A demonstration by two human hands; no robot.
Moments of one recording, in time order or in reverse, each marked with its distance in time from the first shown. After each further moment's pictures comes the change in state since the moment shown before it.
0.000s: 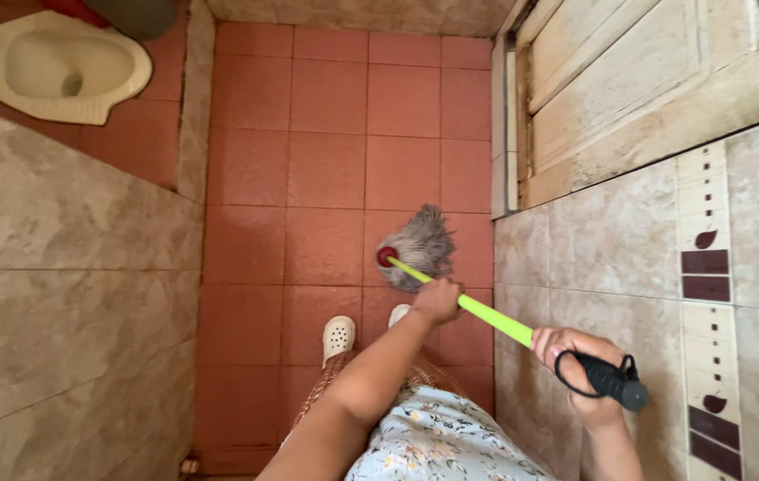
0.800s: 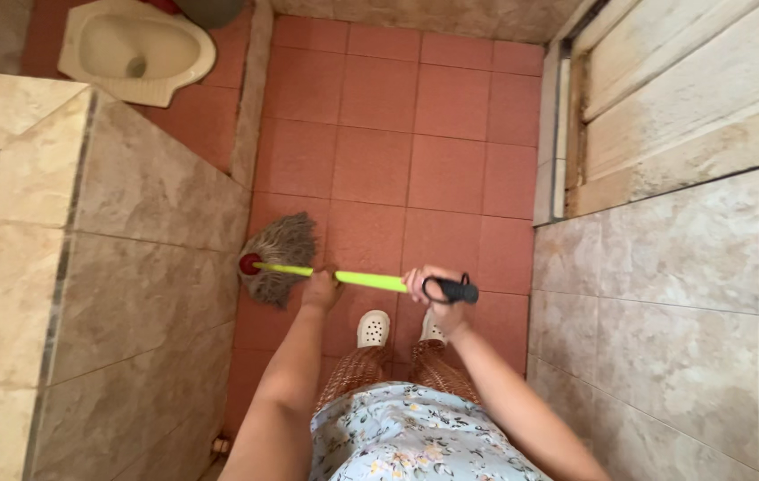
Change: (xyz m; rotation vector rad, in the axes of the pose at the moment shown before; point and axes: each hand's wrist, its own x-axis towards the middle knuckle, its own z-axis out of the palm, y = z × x) left_hand -0.193 -0.308 -0.065 -0.157 0.280 -0.688; right_hand 0.070 0.177 0.234 0.249 -0.195 -0.040
